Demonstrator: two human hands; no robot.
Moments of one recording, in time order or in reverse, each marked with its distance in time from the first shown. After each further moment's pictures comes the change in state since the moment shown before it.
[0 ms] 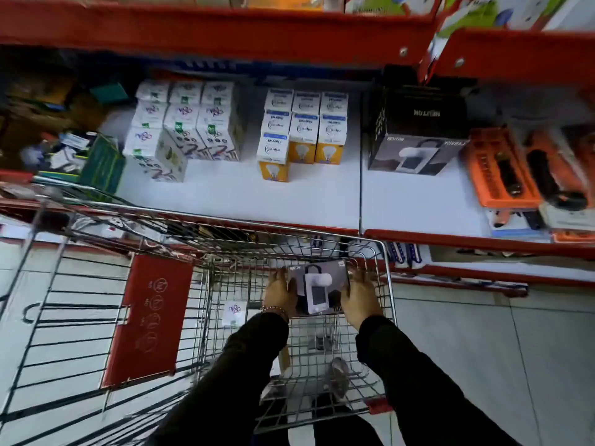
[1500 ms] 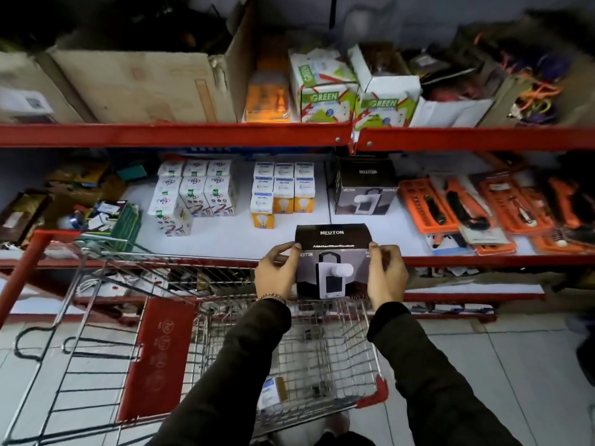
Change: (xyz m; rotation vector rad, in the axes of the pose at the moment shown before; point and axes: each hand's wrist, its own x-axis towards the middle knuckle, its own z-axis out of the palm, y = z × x) left_hand -0.099 0.109 -0.100 -0.690 0.274 0.241; right_hand -0.085 -0.050 -0.132 0.808 0.743 -0.005
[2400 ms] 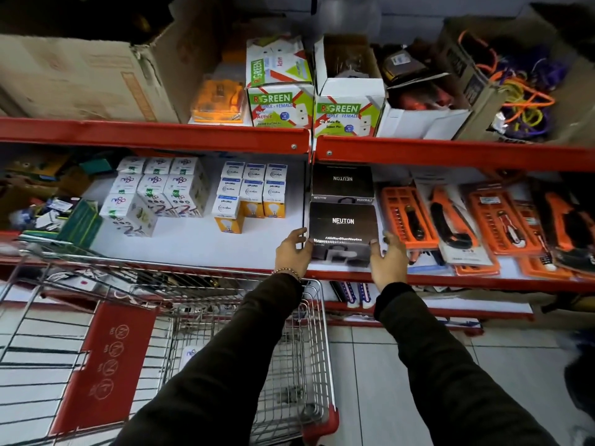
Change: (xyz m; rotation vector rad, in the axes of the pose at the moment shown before) left_hand 0.056 0.012 0.147 0.241 -0.163 0.046; right_hand 0.151 0.030 -0.036 -0.288 -0.190 -0.024
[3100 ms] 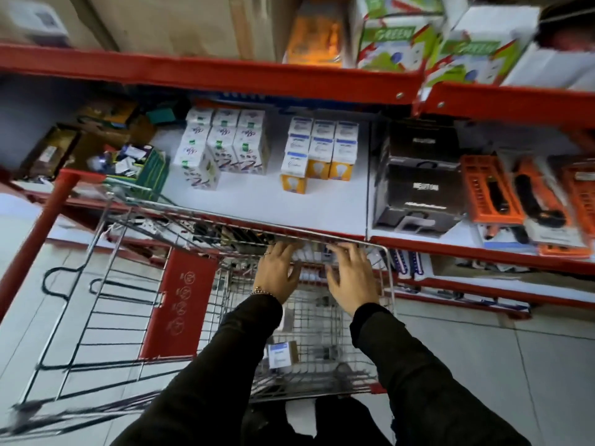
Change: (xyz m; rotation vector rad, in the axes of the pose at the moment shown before) left_hand -0.054 -0.160 -0.150 0.680 0.024 0.400; right_hand -0.159 -0.010 0.146 -0.580 -0.332 -0.597
